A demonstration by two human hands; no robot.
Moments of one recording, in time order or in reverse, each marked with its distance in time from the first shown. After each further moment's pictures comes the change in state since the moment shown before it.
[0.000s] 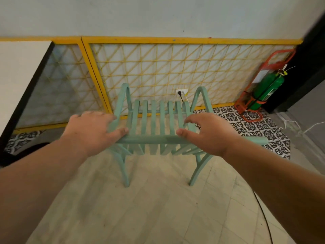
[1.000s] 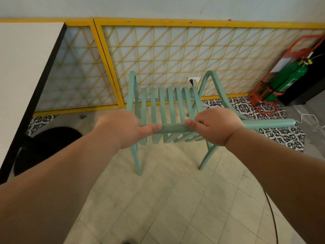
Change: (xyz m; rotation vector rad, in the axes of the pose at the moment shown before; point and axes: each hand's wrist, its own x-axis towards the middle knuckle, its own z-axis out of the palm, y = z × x) left_hand -0.016 0.027 0.002 -0.092 -0.199 0.101; right_hand 0.024 -0.015 0.023 -0.359 -0.106 -0.161
